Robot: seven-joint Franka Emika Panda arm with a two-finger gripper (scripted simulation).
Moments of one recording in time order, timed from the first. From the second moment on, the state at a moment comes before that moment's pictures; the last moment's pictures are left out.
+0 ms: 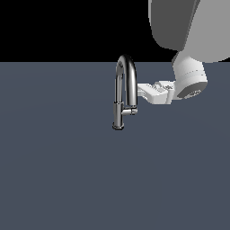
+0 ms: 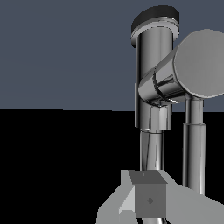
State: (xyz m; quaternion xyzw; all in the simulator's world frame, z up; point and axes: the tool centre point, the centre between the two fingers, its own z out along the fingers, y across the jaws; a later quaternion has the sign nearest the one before) arm 0.093 -0.079 0.162 -0.55 0.45 0.54 0.46
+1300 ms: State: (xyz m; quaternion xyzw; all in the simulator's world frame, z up) arm 0.050 -0.092 0.167 -0.55 0.45 0.54 0.46
